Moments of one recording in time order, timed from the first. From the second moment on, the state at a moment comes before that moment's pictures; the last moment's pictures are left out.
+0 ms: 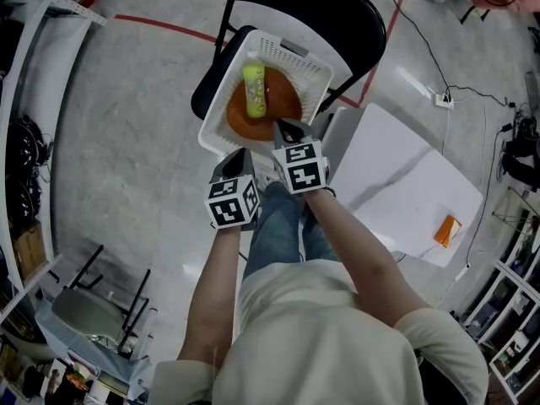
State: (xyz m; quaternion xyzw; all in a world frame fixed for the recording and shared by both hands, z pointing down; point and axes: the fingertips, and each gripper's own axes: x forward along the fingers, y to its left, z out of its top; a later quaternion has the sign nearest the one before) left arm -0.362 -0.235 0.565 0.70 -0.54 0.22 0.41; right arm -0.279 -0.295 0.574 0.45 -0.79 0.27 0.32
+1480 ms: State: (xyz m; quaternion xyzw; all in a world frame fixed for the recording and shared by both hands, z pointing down) left arm -0.226 -0.205 0.496 0.81 -0.39 0.28 0.32; right arm -0.129 -0.195 0.489 0.59 -0.72 0.29 0.22
